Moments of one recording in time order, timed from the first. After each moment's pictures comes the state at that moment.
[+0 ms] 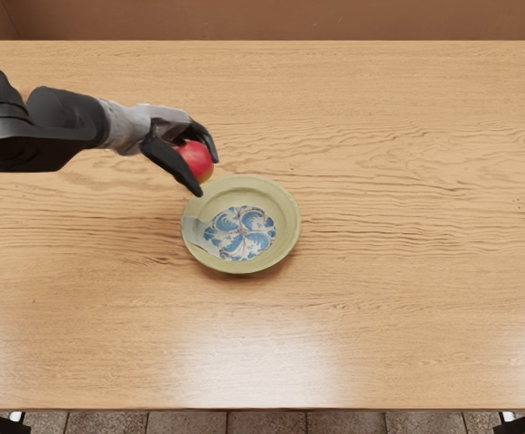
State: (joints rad) left arm -1.29 0.63 -0.31 -1.44 0.51 -0.24 0.61; right arm 0.03 0.00 -0.06 0.14 0.14 -0.09 0.13
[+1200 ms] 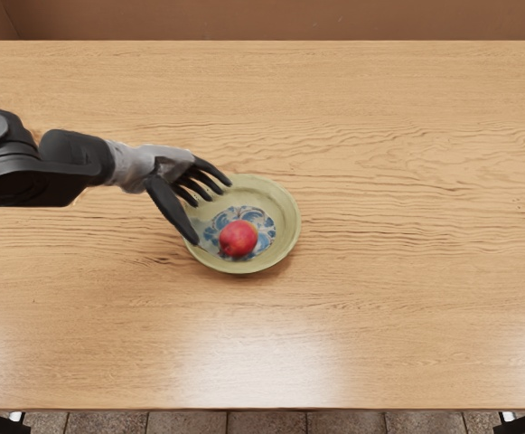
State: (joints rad) left arm -1.10 0.61 -0.42 -1.43 0.53 -0.29 0.61; right arm 0.04 0.00 -0.06 0.14 0.14 -0.08 0.13
